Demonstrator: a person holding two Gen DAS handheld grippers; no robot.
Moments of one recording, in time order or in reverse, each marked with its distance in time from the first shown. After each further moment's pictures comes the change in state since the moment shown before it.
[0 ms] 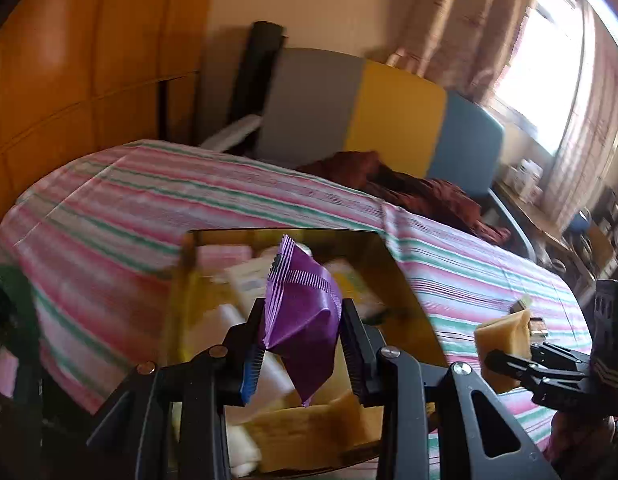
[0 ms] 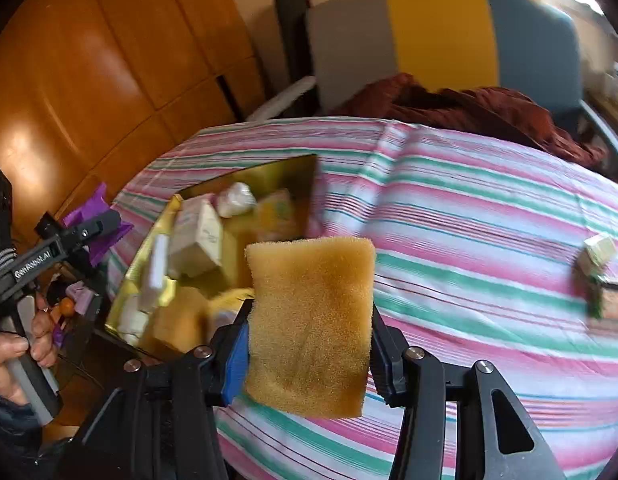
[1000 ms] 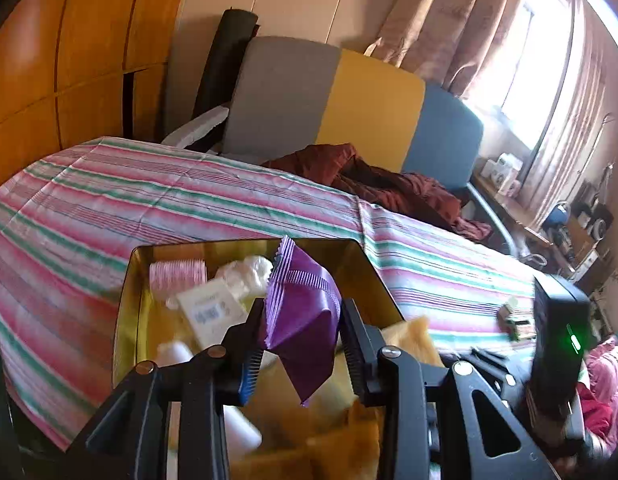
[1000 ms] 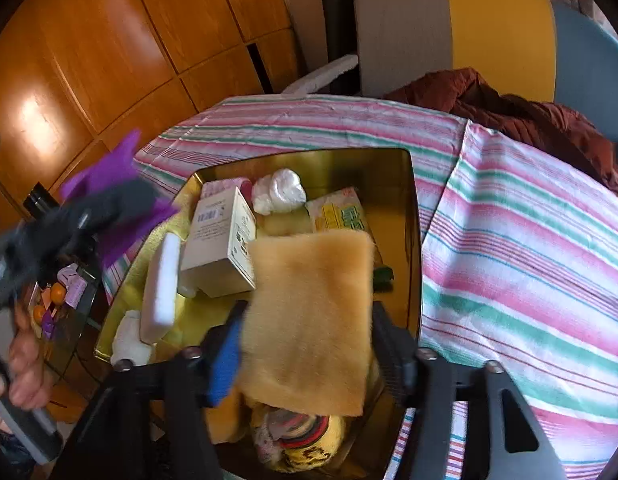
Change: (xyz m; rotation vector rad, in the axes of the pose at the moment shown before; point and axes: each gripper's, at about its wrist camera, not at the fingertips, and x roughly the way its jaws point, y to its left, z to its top) left arm 0.058 -0.023 0.029 0.043 0.045 -0.114; right arm 0.091 0.056 0.033 -0.090 0.081 0.020
